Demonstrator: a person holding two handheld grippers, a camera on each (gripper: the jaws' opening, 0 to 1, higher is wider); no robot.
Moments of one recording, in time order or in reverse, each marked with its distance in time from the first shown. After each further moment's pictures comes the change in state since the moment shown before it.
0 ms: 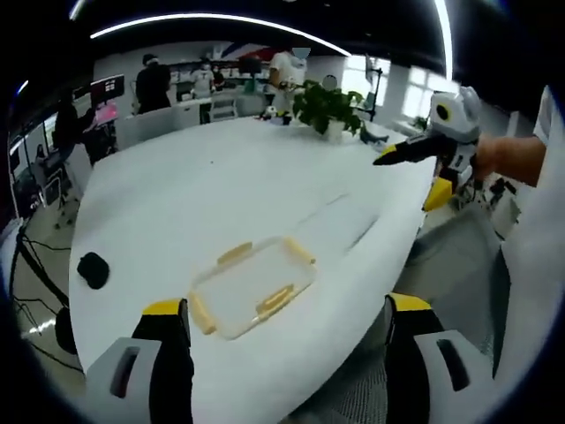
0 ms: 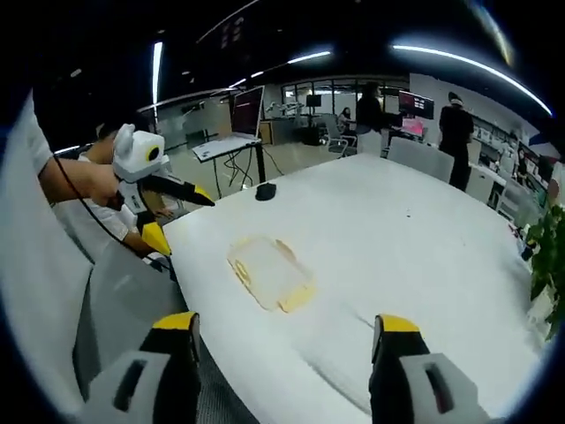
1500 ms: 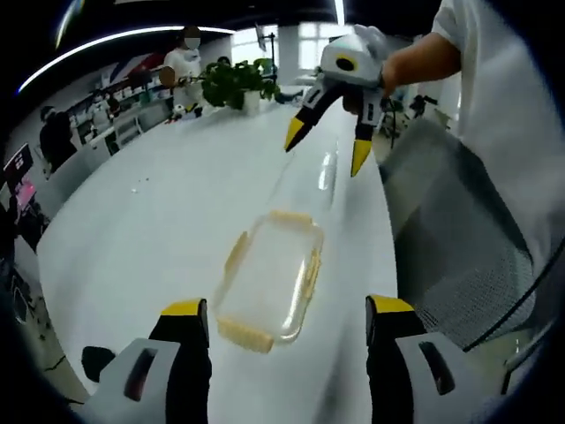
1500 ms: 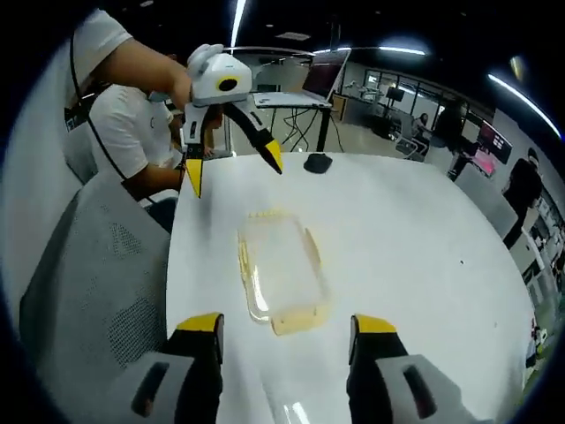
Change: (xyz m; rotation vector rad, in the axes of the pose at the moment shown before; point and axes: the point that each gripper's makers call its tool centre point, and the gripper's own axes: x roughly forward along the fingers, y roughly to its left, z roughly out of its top) left arm 0.030 0.054 -0.022 0.431 0.134 -0.334; right arm 0.096 -0.001 0.000 -0.369 0.171 0.178
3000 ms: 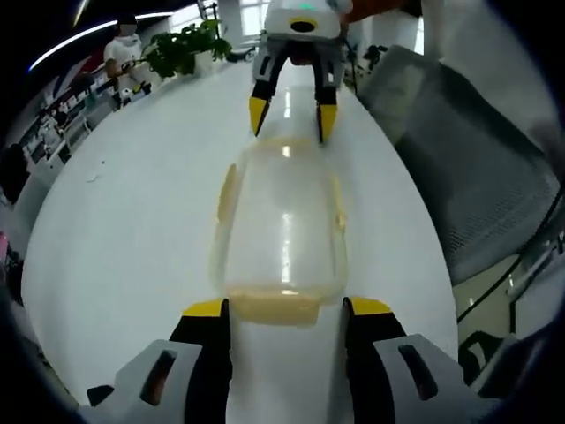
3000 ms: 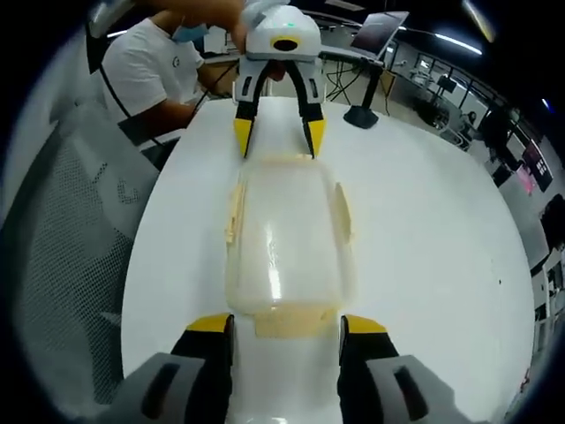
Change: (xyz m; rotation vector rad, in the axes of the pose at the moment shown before) left arm 0.046 0.034 -0.064 0.201 0.187 -0.152; right arm 0.075 -0.004 -0.040 -0.170 0.212 0.138
